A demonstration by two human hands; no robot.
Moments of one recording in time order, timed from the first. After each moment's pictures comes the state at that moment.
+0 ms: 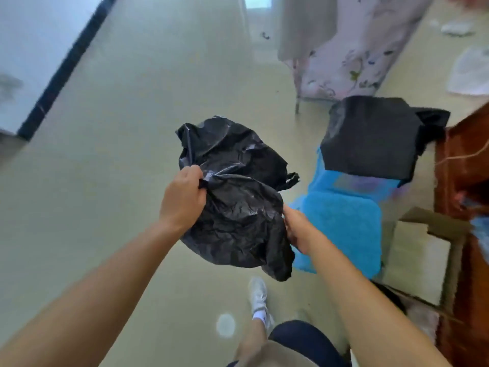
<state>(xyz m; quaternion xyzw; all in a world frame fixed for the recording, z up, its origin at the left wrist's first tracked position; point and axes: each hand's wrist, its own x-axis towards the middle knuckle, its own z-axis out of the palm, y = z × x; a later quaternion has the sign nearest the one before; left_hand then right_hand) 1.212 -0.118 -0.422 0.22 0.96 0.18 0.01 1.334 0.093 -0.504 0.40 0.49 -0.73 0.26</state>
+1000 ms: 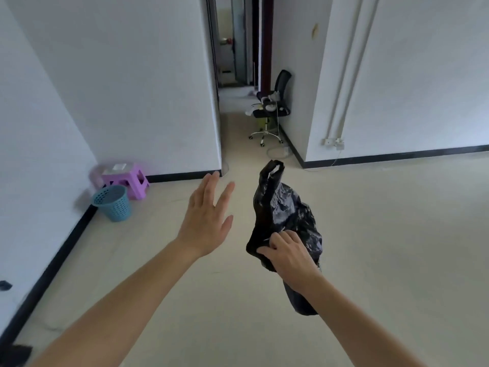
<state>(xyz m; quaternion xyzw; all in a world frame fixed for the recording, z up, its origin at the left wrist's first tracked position) 1.543 -0.866 -0.206 -0.18 0.95 -0.05 -0.24 1.392 -0.678 -0.288 -0.64 0.74 -0.12 -0.14</state>
